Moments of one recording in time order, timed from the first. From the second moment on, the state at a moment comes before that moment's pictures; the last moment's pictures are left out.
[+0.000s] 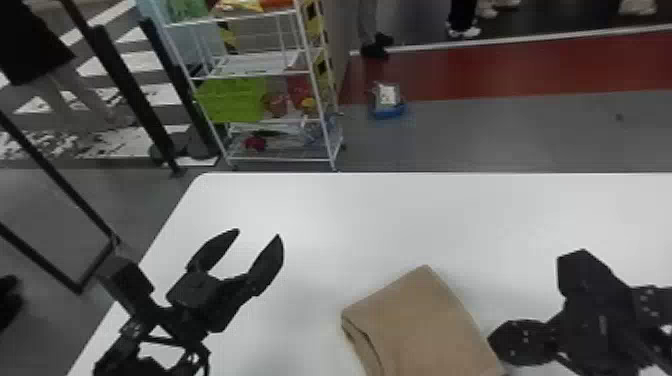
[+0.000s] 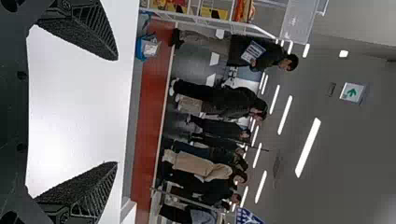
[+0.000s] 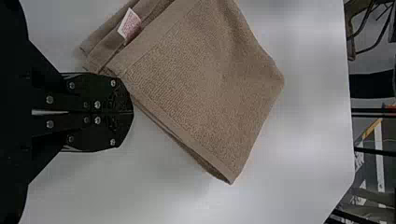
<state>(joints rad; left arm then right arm) 0.52 0.04 0.36 -2.12 0.37 0.24 -0.52 0.11 -0.30 0.21 -1.92 0.51 0.47 1.34</state>
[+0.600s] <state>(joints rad) 0.52 0.04 0.37 -2.12 0.37 0.22 -0.53 0.17 -0.28 0.35 -2.01 0.51 0.48 1.35</state>
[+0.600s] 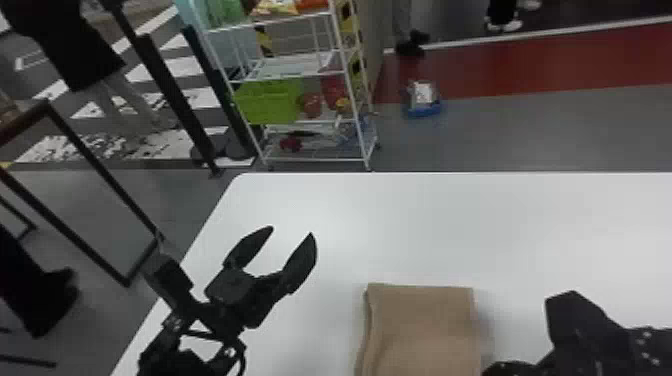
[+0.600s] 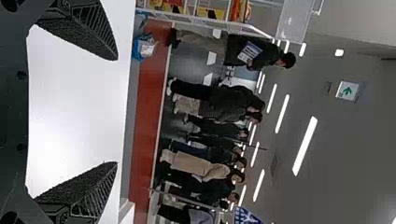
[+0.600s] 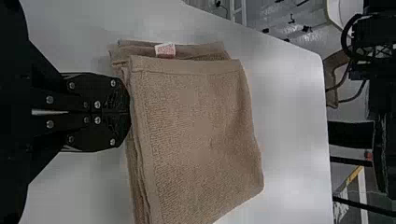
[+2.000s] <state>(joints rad) 0.55 0.00 0.32 -2.10 0.27 0.15 -0.43 0.39 0.00 -0.33 -2.00 -0.01 0.09 0.65</state>
